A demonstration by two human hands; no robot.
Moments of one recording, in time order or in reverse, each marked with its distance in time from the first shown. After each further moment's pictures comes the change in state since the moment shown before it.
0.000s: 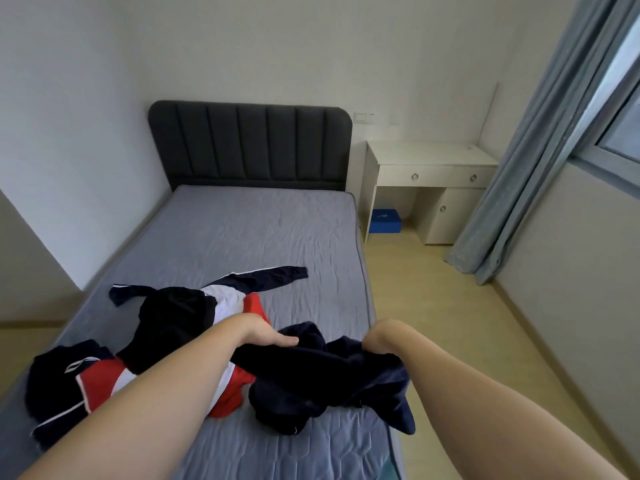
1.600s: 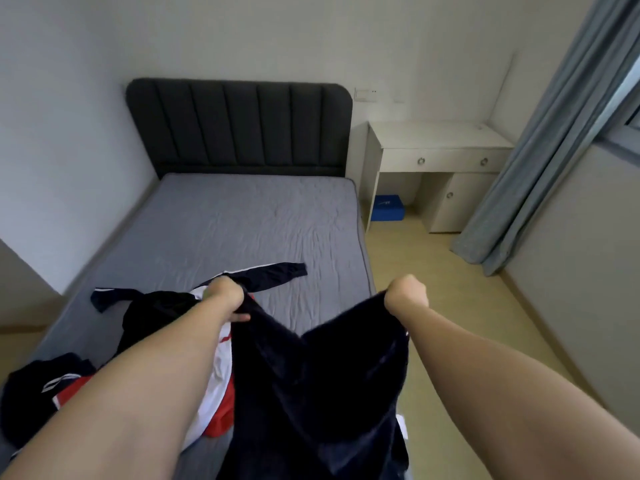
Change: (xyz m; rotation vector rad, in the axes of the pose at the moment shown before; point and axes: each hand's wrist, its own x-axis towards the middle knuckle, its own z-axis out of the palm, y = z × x) left_hand 0.130 0.028 -0.086 -0.938 0.288 -0.126; right_hand 0.098 -0.012 -0.095 0.451 0.539 -0.006
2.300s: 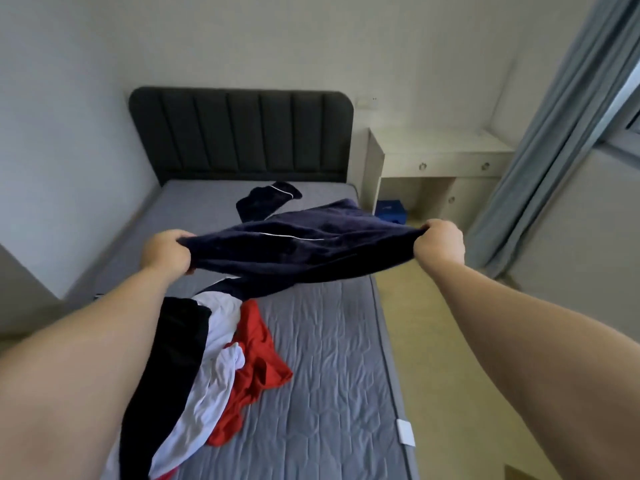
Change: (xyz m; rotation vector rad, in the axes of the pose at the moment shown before) left_hand 0.036 0.045 -0.108 0.091 0.297 0.572; right_hand 0.045 -0.021 -0.066 0.161 0.420 -0.146
